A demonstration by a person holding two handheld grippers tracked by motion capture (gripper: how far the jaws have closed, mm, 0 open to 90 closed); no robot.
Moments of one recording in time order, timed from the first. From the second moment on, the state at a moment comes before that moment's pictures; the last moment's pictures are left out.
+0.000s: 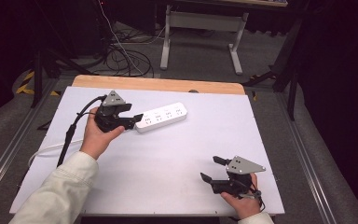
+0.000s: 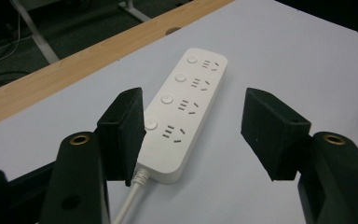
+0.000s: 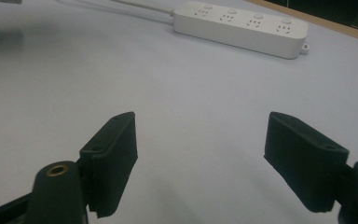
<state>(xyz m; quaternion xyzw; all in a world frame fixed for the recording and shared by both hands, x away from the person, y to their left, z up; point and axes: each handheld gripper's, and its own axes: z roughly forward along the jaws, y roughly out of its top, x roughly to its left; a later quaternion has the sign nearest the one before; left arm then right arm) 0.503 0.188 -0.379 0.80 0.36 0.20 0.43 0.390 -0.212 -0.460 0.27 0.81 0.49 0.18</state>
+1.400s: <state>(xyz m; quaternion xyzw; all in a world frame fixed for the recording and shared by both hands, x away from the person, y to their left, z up) 0.576 0.168 -0.446 0.78 0.43 0.18 0.42 0.390 -0.214 -0.460 0.26 0.81 0.50 0.17</state>
